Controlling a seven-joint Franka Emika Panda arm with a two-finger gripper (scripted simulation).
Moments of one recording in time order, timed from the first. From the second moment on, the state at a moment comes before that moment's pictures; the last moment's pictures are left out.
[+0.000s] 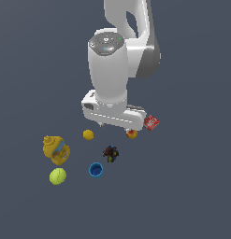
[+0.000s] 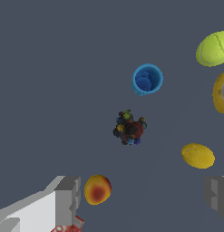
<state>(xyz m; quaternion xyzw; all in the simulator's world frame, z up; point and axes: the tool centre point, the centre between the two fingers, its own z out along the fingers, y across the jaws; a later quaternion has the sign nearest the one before) 0.044 -0.003 0.232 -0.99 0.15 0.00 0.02</state>
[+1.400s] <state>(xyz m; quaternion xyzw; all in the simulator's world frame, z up) 0.057 -0.023 0.076 -0.94 0.34 0.00 0.00</state>
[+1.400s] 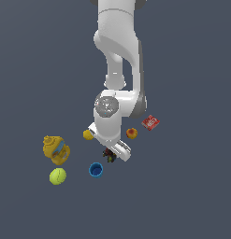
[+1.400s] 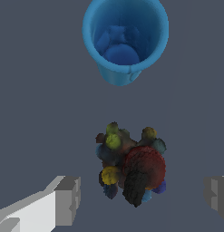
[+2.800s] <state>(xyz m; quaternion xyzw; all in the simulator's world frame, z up) 0.059 -0.021 0.036 -0.94 0.34 0.00 0.00</state>
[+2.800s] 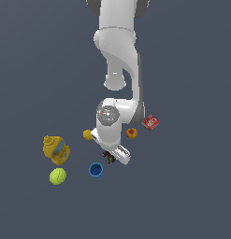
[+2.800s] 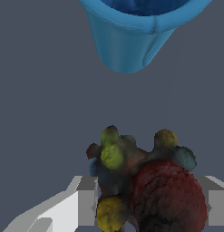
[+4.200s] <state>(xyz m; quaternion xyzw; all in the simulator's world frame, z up) -0.019 0.058 0.206 -0.94 0.34 0.00 0.00</state>
